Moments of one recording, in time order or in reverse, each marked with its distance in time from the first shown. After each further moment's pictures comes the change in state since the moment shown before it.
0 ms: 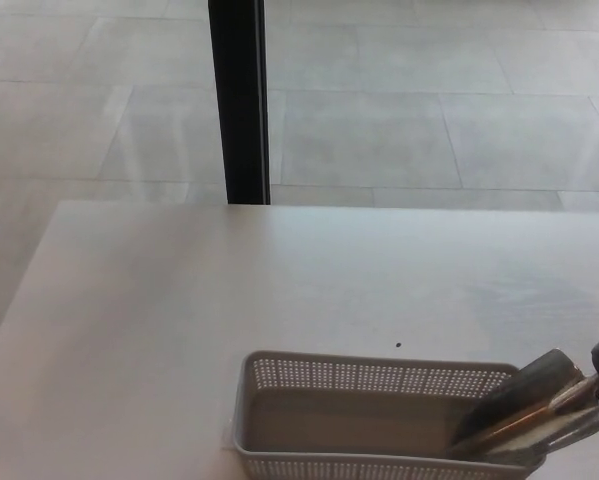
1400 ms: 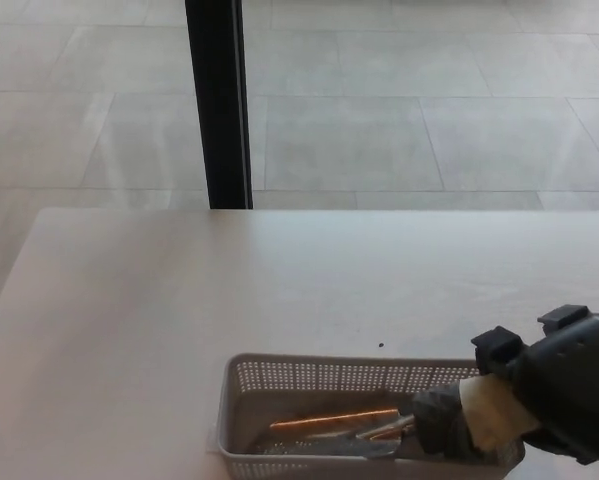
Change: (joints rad) left_arm 0.008 -0.002 0.016 -0.013 -0.008 0.000 -0.037; right_arm 0.000 0.605 0.282 -0.137 -0.155 0.388 0.345
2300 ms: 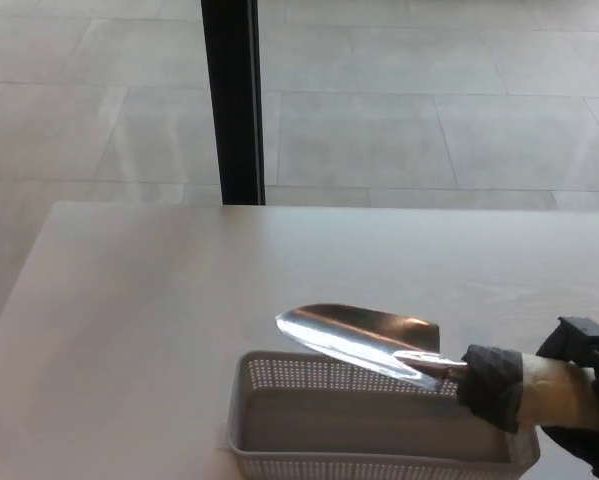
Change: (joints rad) left_arm 0.000 -0.003 -0.012 0.011 -0.008 0.000 0.003; right_arm 0.110 0.210 -0.350 0.185 0.306 -0.225 -0.247
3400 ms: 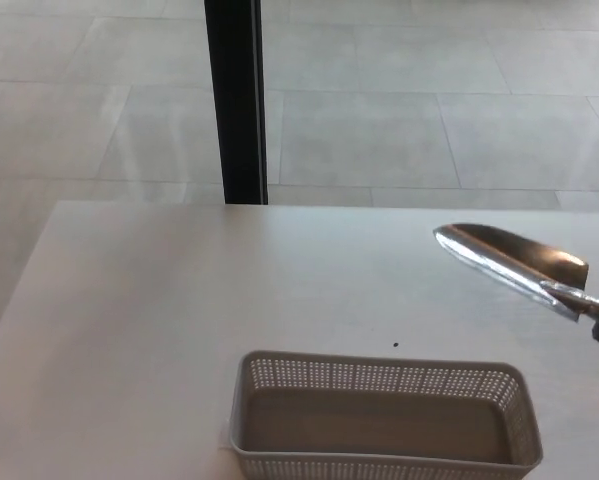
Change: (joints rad) left_arm 0.010 0.002 -0.001 0.001 -0.003 0.000 0.013; right_arm -0.213 -0.207 -0.071 0.598 0.144 -0.177 -0.233
